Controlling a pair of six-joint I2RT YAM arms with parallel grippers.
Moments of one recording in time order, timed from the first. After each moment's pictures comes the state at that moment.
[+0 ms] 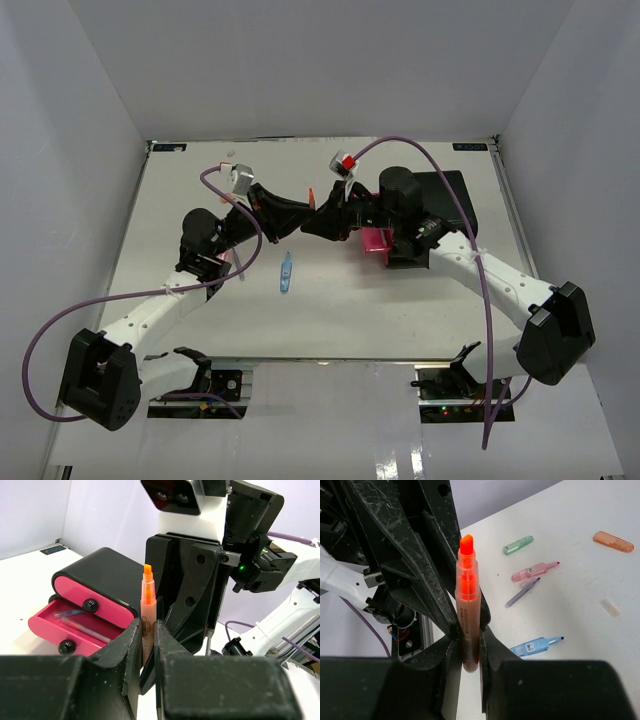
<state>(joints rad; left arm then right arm) -0.45 1.13 0.69 0.80 0.69 -0.63 0.73 1.38 1.12 0.13 -0.68 0.25</state>
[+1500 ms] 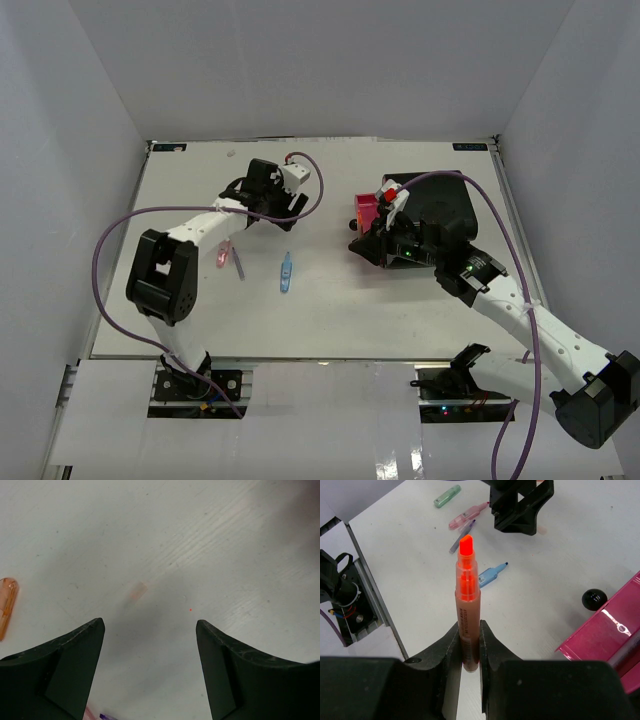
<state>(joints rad) -0.41 1.75 1.25 -0.26 0.12 0.28 0.67 1.00 0.87 -0.16 -0.40 0.12</state>
